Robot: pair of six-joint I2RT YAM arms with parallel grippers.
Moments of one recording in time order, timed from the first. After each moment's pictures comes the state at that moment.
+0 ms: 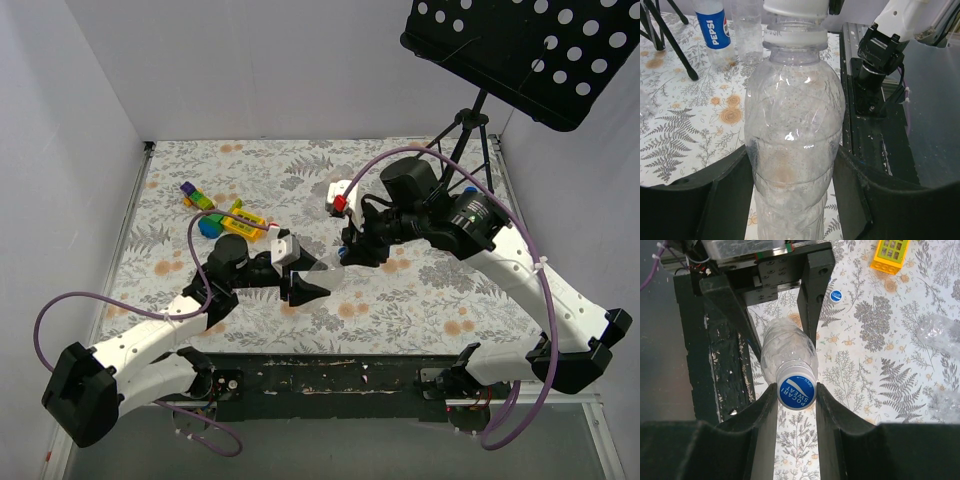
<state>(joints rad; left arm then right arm) -0.66 0.99 0.55 0.37 0.84 0.00 0.87 1.31 1.63 -1.03 -0.46 -0.39</state>
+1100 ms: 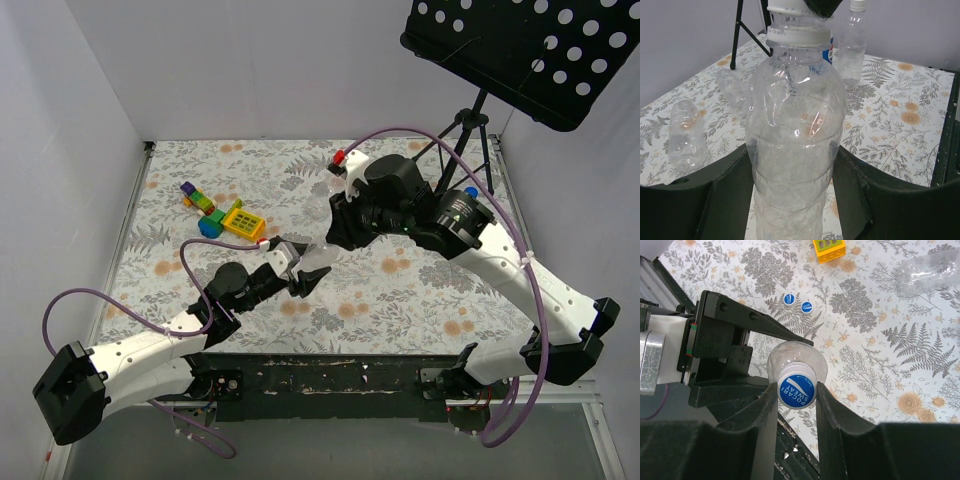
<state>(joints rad) -0.85 0.93 0.40 0.63 0.16 0.07 0.93 1.37 1.68 -0.93 -0.11 0.20</state>
